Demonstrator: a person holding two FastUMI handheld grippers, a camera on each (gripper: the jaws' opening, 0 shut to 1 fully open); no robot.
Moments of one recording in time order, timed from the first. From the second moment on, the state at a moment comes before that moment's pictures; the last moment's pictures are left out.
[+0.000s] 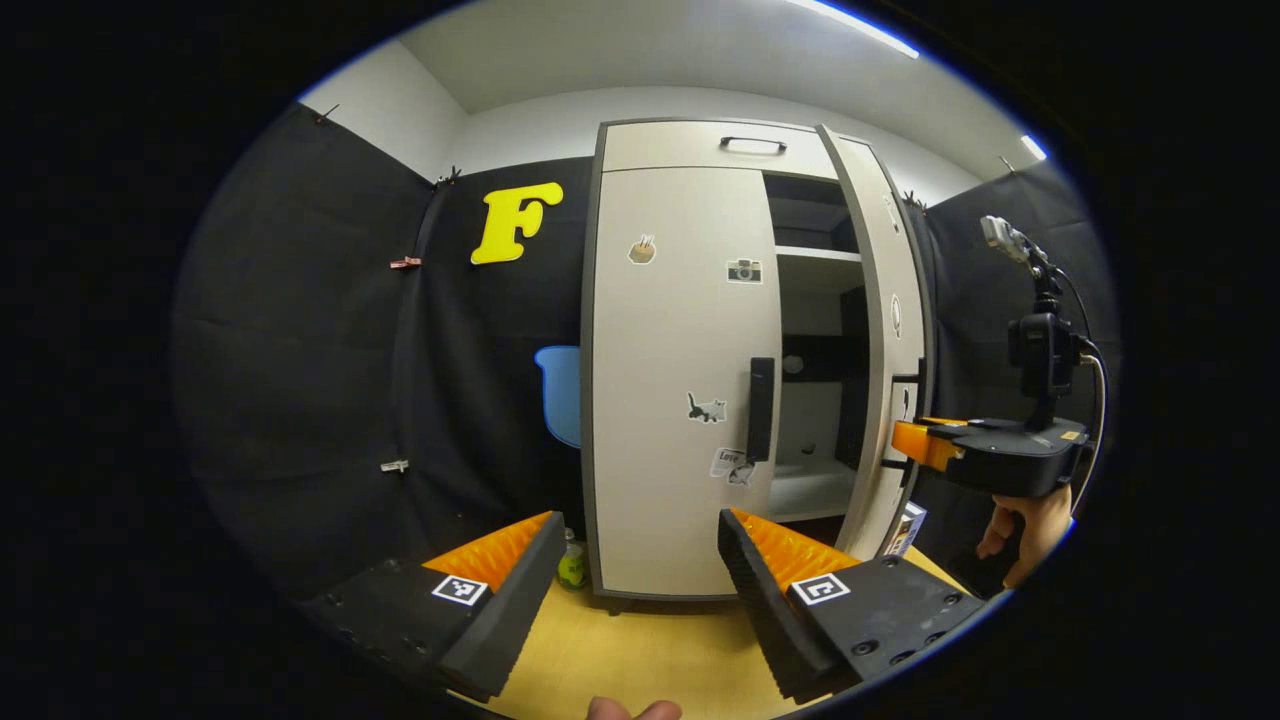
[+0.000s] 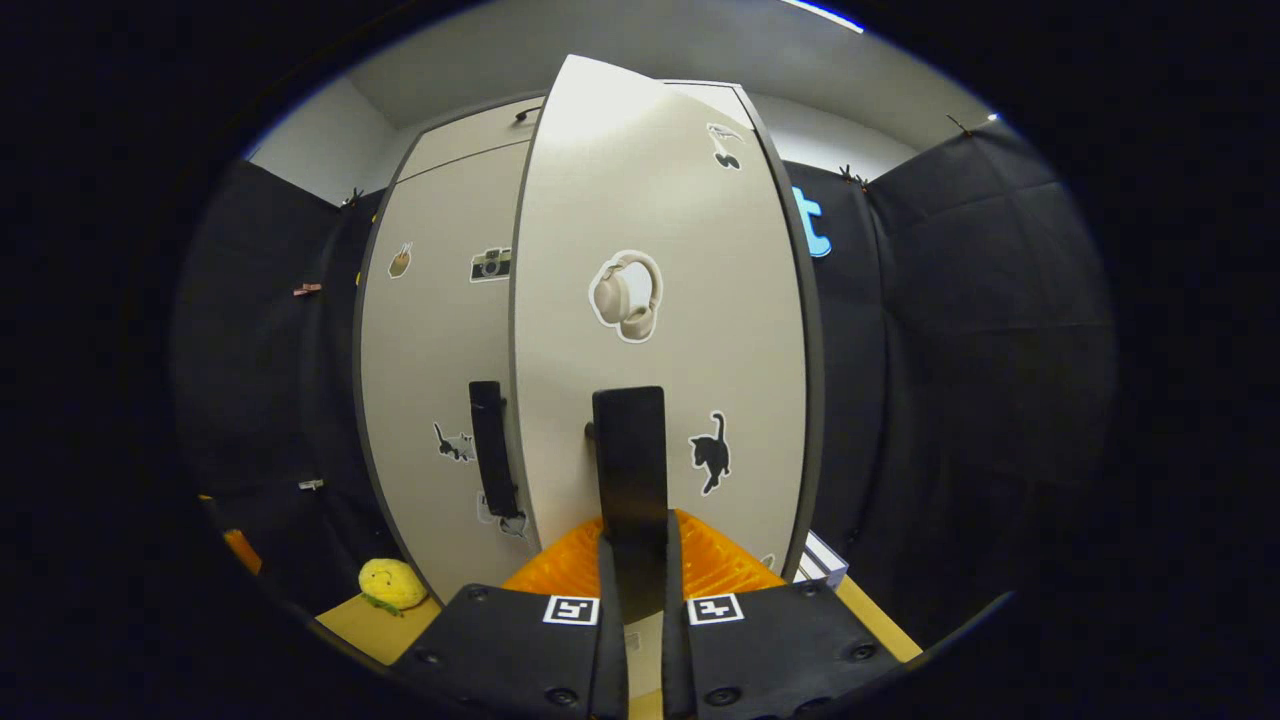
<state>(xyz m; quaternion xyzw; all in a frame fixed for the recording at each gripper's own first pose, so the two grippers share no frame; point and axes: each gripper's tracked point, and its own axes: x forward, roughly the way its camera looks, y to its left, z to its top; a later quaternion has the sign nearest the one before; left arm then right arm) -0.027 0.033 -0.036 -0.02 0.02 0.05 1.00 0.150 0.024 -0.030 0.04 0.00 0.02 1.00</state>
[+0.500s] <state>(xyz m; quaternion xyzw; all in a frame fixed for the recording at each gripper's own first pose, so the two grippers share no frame) -0.023 -0.012 -0.038 -0.02 0.03 0.01 1.00 0.120 -0.034 -0.032 0.05 0.01 0.00 1.00</state>
